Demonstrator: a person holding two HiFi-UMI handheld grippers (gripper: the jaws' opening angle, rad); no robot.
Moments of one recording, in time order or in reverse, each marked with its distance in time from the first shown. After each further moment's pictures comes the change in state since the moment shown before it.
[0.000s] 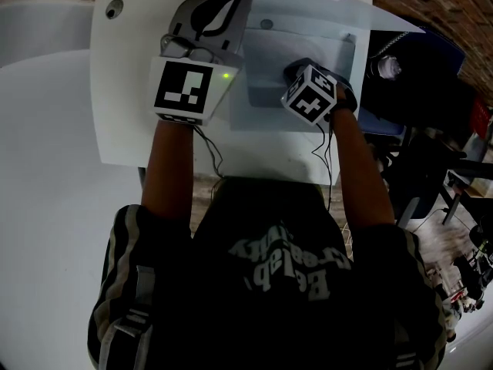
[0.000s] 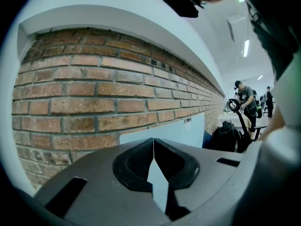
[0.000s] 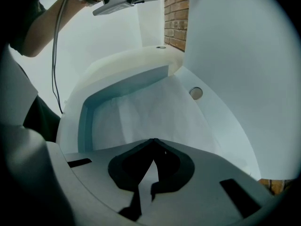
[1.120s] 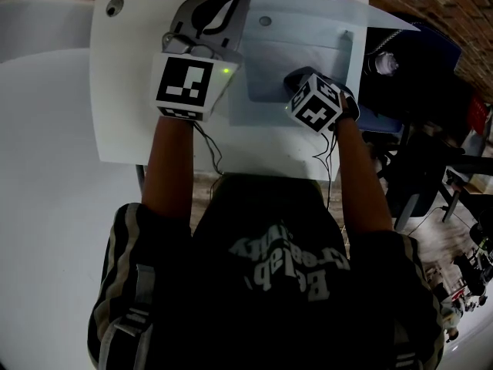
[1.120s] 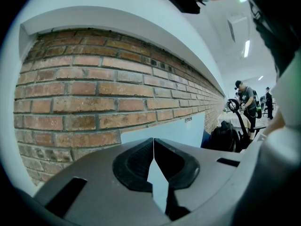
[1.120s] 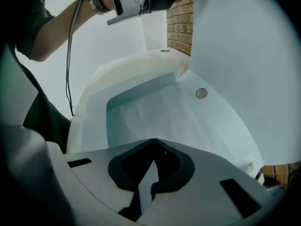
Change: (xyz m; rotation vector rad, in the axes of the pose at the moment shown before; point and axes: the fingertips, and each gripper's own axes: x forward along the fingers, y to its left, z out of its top) left arm -0.009 -0.004 -0.003 -0.005 0.008 -0.001; right arm -0.021 0.030 -0.007 0.018 -0.019 0.041
